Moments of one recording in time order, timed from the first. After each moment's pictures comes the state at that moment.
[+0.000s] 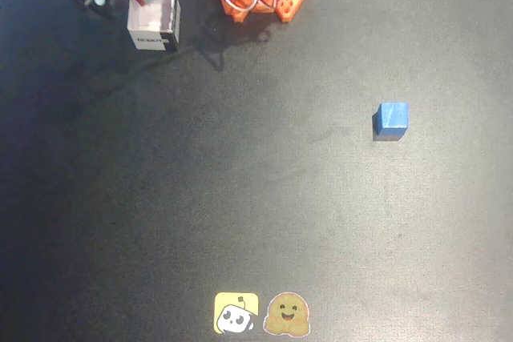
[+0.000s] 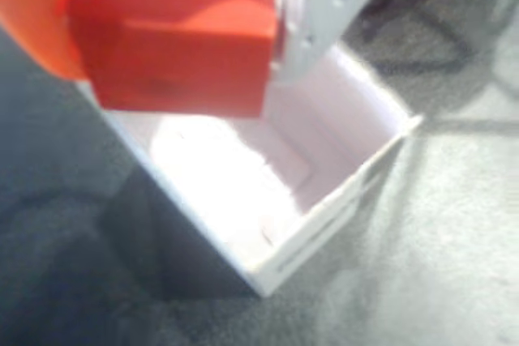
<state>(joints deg) 73.6 149.0 137.1 84.9 62.5</state>
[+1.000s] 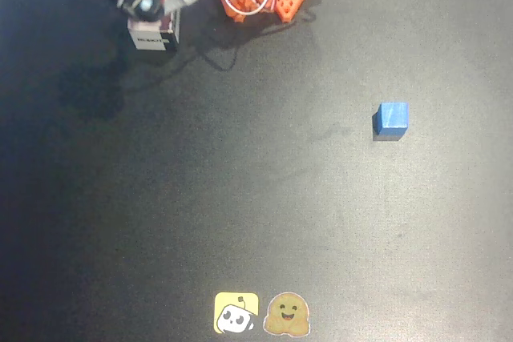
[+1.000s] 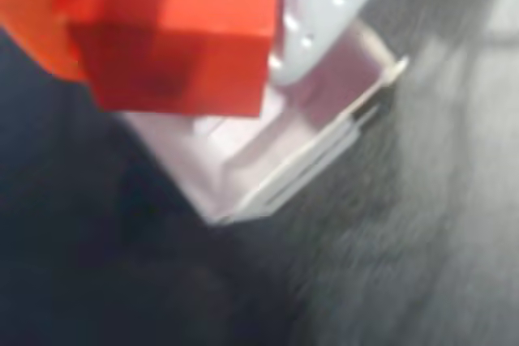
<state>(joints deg) 70.1 182.6 159.7 80.6 60.9</state>
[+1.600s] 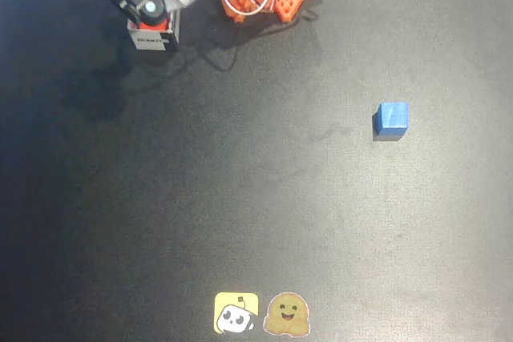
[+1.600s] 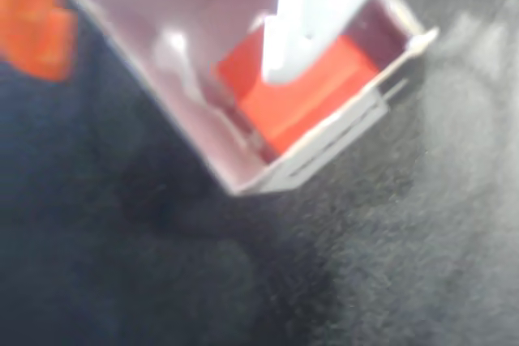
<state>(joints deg) 71.1 184.9 162.2 75.5 58.5</state>
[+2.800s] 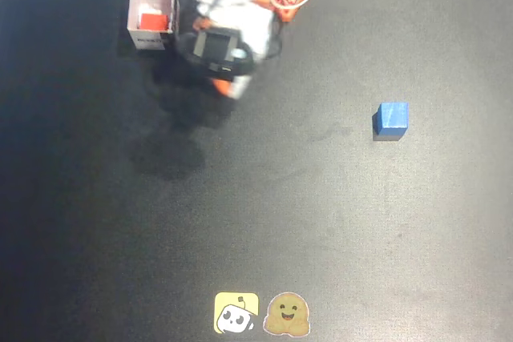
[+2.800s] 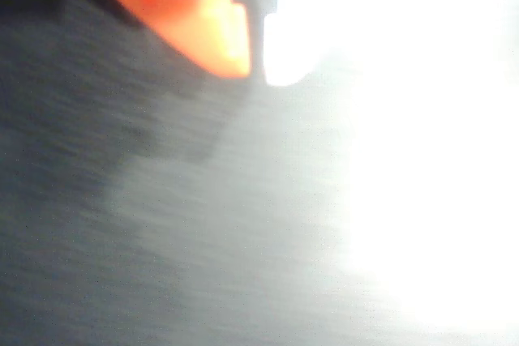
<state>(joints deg) 12.3 182.9 165.5 69.6 91.5</state>
